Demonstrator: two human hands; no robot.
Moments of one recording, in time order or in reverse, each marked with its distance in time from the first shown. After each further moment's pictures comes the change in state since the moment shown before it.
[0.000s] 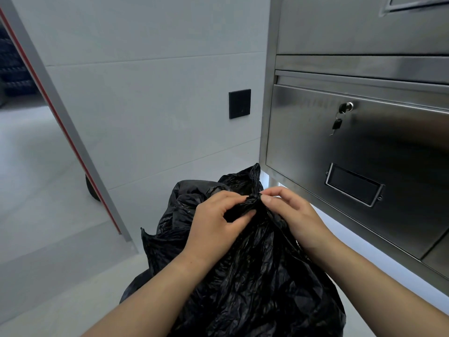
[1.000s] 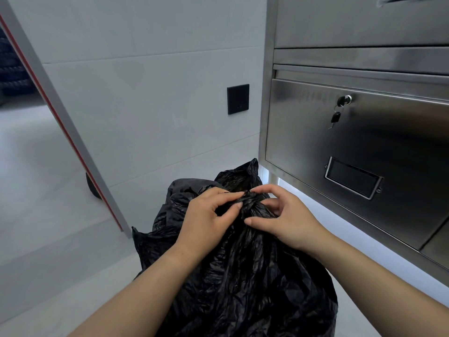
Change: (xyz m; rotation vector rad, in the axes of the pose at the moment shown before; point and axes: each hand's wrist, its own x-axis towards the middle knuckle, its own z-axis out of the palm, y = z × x) left_hand -0.001 -0.009 -0.012 0.047 -0.060 -0.023; right_hand 0.001 0.008 0.003 -0.343 -0.040 0.011
